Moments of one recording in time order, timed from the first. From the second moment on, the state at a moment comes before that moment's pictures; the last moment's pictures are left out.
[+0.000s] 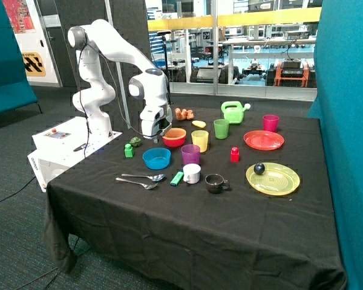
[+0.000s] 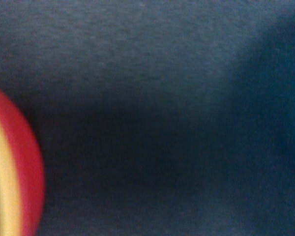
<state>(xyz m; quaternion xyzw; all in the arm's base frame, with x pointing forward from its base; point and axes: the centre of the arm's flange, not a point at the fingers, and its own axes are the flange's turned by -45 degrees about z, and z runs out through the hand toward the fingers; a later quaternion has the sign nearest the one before) 0.513 -0.160 0.347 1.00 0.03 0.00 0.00</state>
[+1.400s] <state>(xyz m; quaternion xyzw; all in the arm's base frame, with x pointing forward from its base) 0.525 -0.183 0.308 1.00 0.00 0.00 0.00</state>
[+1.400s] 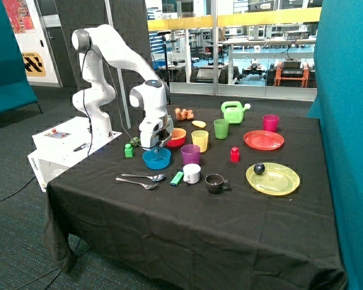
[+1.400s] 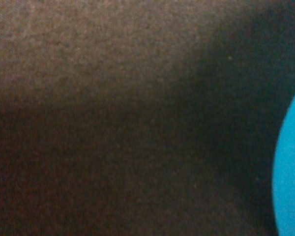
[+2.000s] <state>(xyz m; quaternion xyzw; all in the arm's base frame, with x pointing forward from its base) 0.532 -0.178 0.297 1.00 0.00 0.00 0.00</state>
